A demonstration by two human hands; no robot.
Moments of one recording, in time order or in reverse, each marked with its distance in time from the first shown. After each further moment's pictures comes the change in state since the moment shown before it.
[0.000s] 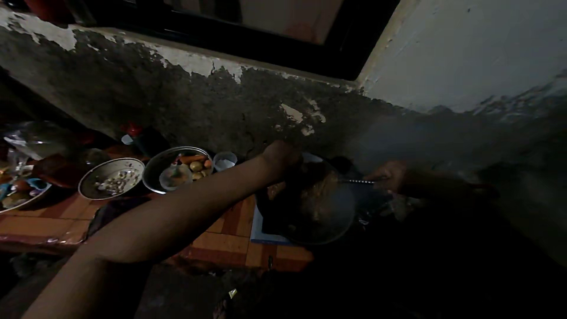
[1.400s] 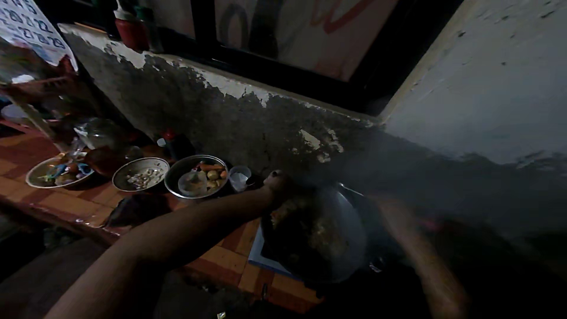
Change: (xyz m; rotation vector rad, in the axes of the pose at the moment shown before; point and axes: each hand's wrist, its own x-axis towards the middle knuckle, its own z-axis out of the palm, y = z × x) left_hand 0.053 -0.017 0.066 -0.236 -0.104 -0.301; right_hand 0.096 0.042 0.054 -0.146 0.556 -0.110
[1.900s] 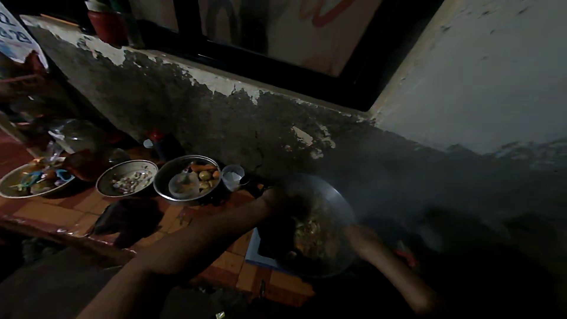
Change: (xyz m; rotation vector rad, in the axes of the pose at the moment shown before) left_hand -0.012 0.010 0.021 0.008 -0.088 0.163; right_hand -0.035 -0.051 0.029 -0.051 -0.627 0.057
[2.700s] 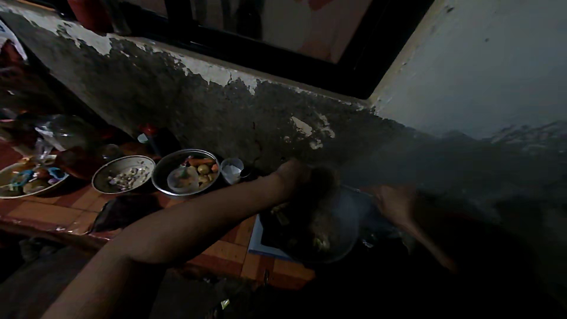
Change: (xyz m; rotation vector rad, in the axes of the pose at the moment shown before) left_hand -0.038 0.028 -0.067 0.219 0.094 0.078; right_hand -0.049 0.023 -0.060 0.029 0.433 0.020
